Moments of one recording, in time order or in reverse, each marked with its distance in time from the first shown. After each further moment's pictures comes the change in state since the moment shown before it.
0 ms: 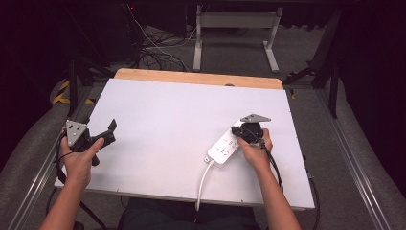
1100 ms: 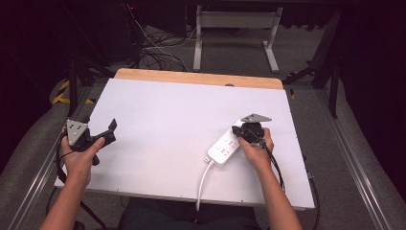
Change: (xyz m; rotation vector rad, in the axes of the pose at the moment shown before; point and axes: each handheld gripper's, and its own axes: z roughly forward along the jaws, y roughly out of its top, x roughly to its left) left arm 0.000 0.000 0.002 0.001 0.005 0.007; right arm -0.002 0.000 -0.001 -0.006 -0.005 -0.026
